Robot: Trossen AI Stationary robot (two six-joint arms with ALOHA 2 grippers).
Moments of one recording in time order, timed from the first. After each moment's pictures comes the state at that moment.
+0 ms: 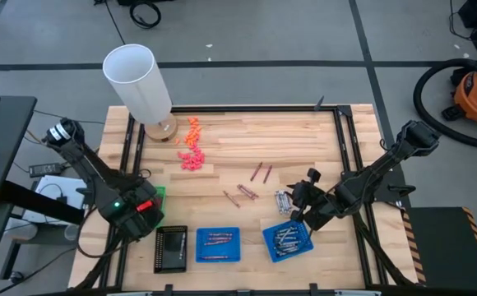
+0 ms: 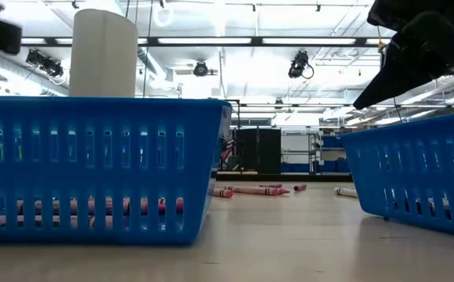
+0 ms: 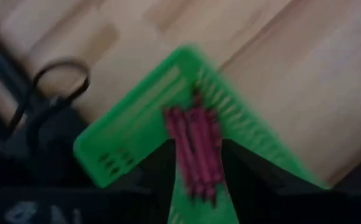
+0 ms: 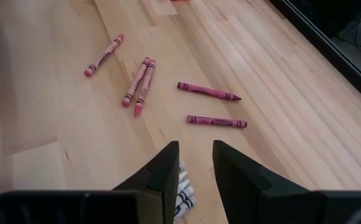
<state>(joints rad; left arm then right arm) -0.88 1.18 0.74 -1.26 -0.38 -1.72 0.59 1.32 0.71 -0.50 0.84 0.74</state>
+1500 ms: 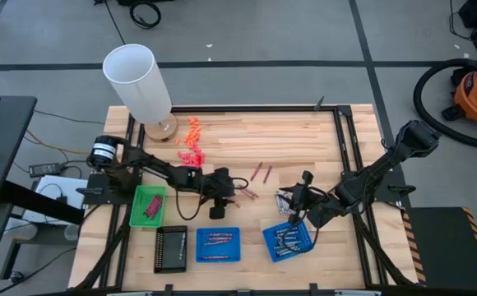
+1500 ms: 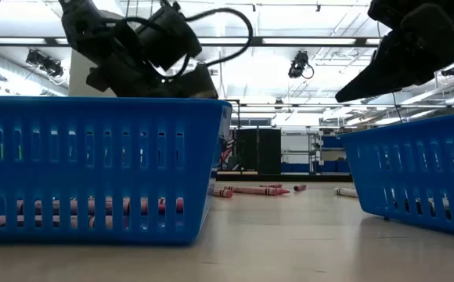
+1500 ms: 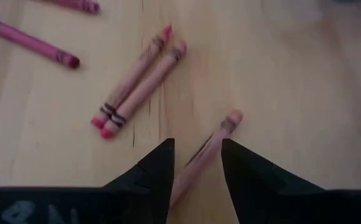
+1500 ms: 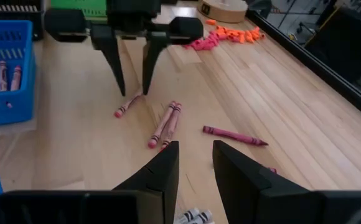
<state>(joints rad) -0.09 1.78 0.80 0.19 0.00 -0.01 0.59 1.32 0.56 -0.01 0.89 0.47</state>
